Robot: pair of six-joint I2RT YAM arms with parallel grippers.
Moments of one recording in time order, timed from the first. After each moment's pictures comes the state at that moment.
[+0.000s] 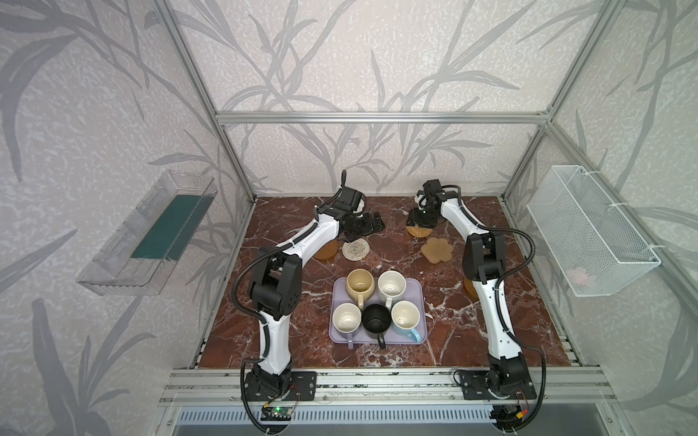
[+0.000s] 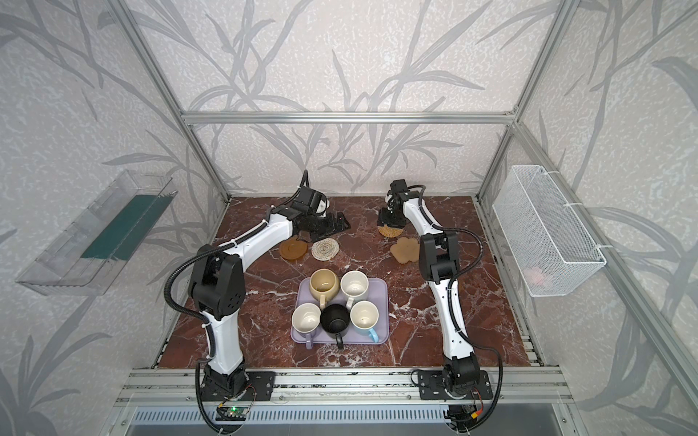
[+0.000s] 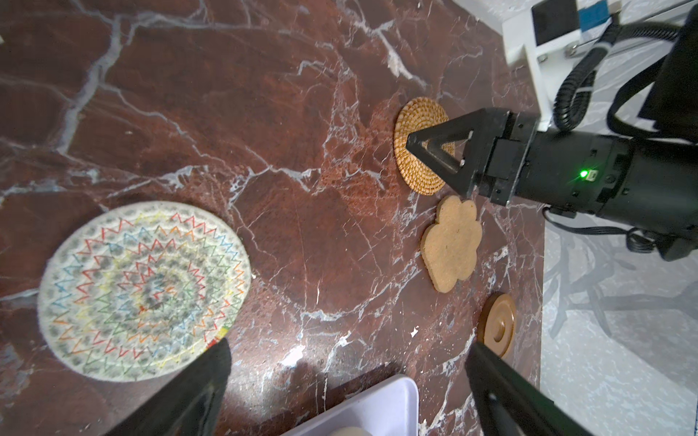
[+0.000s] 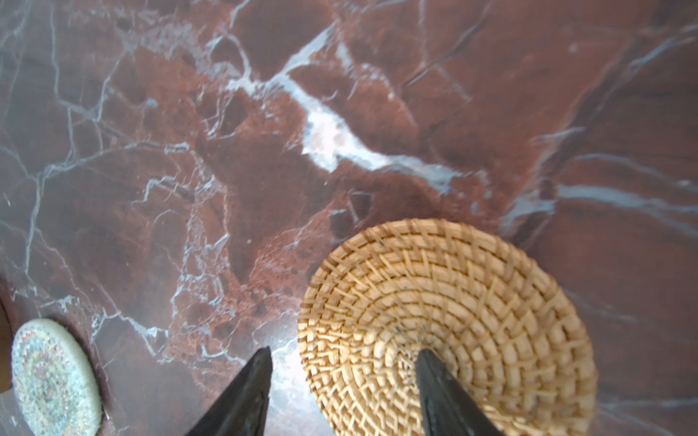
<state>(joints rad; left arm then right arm) -0.42 1.98 1.63 -0.56 0.33 -0.64 0.23 2.59 2.35 -0.93 -0.29 0.23</state>
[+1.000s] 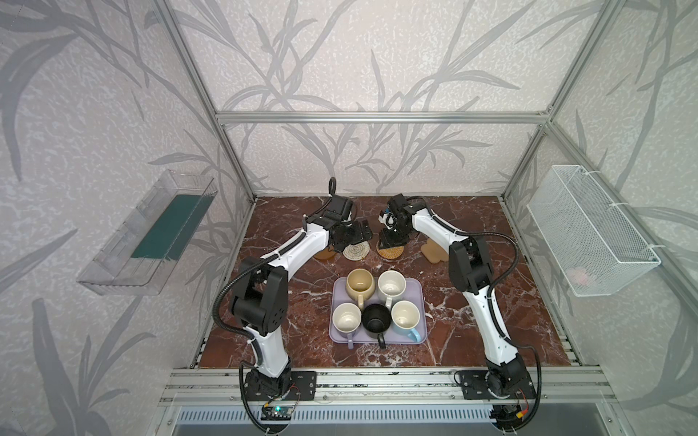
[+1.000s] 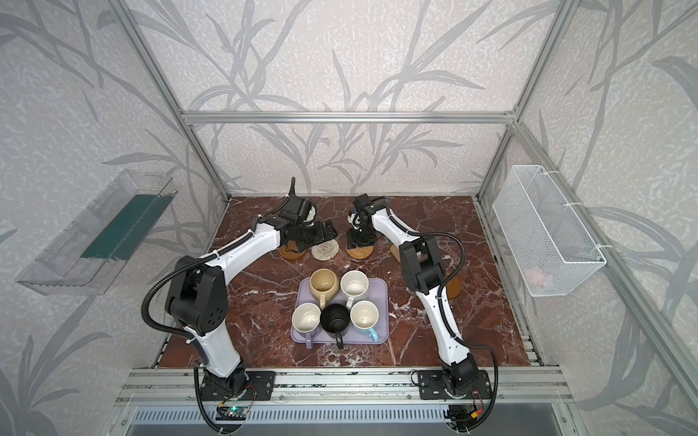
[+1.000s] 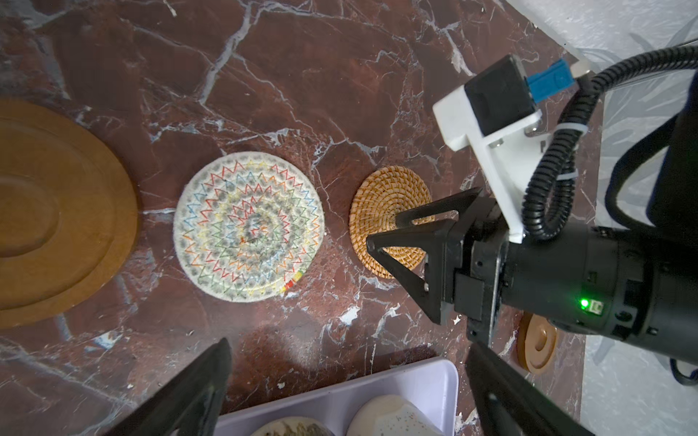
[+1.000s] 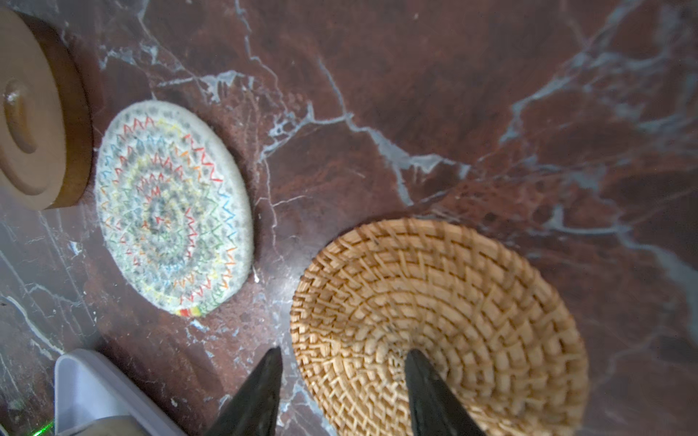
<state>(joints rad) -0.40 1.81 1.43 -0.56 0.22 -0.65 0.48 2.45 2.12 -0.93 -0.33 0.17</state>
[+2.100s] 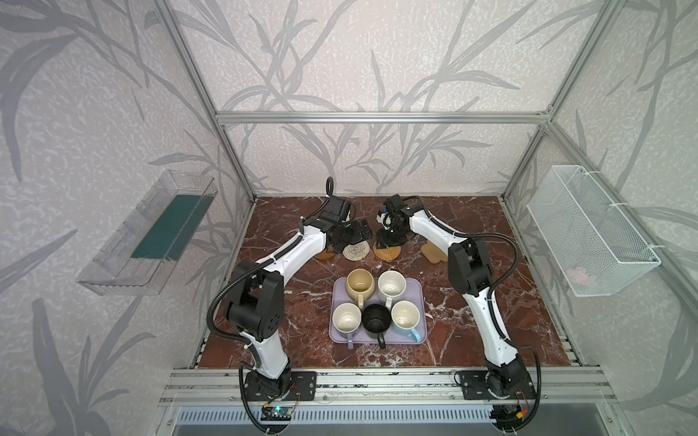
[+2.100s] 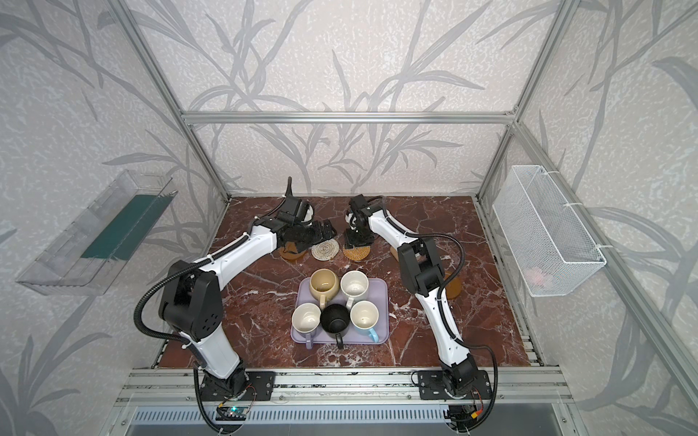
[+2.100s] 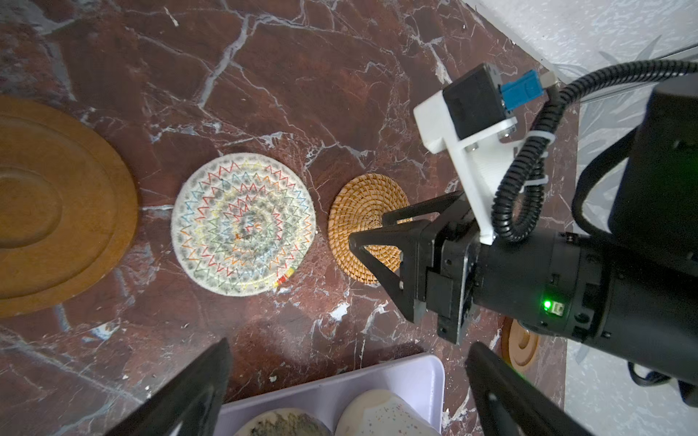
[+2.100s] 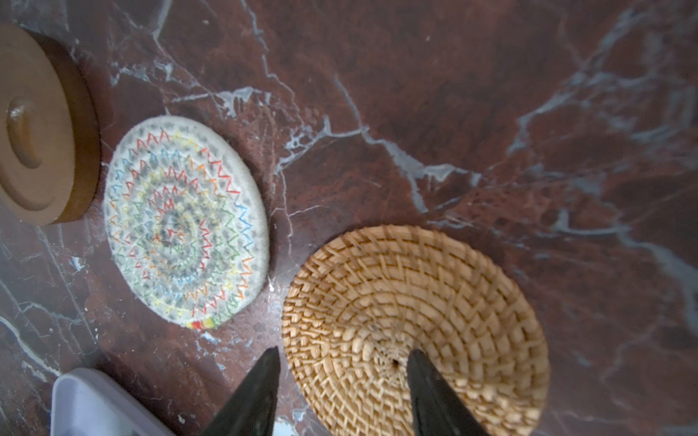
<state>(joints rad) -0.40 1.76 1.40 -0.54 0.22 -0.67 0.50 2.43 2.11 -0.90 -0.26 0.20</state>
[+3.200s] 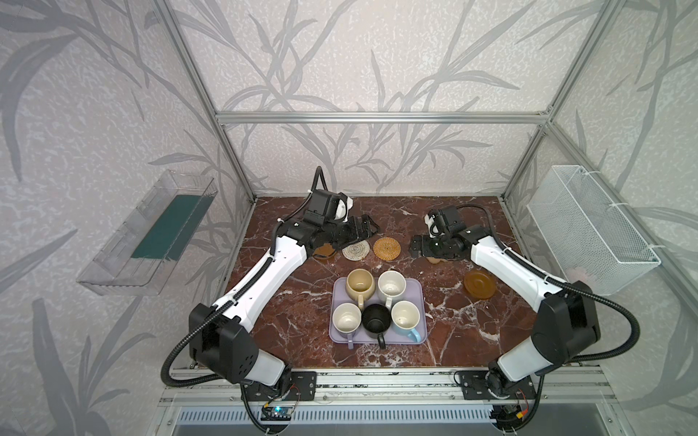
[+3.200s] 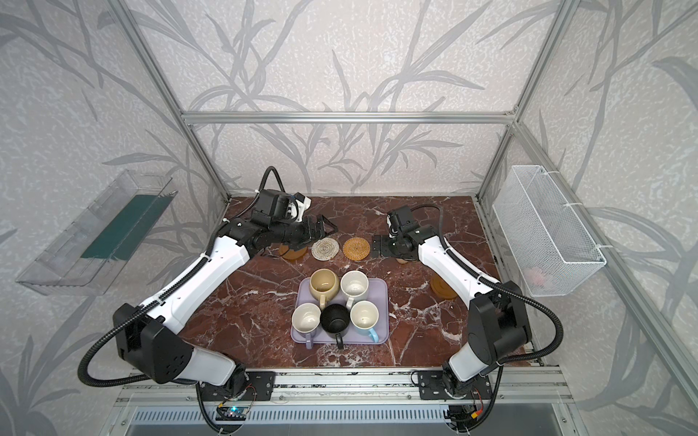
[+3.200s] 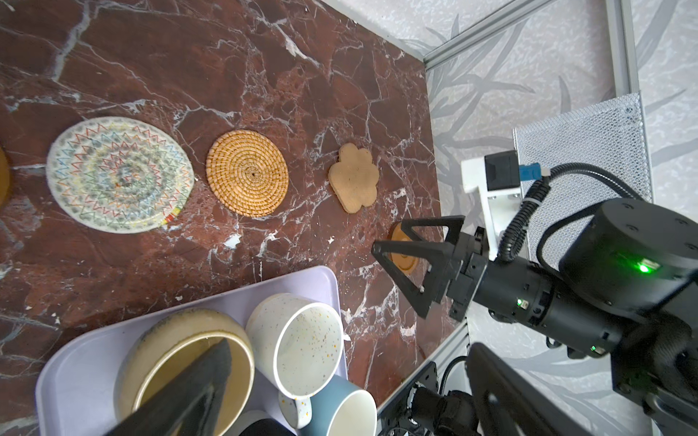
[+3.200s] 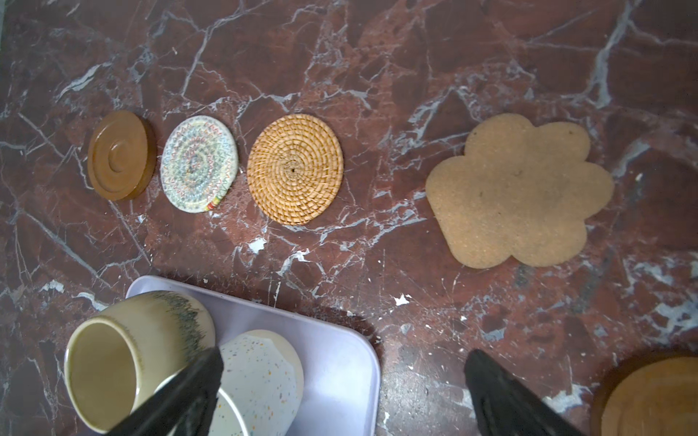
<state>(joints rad) -0.44 1.47 1.41 -0.66 0.45 -0.67 0.39 1.57 1.25 -0.66 -0.09 0.42</state>
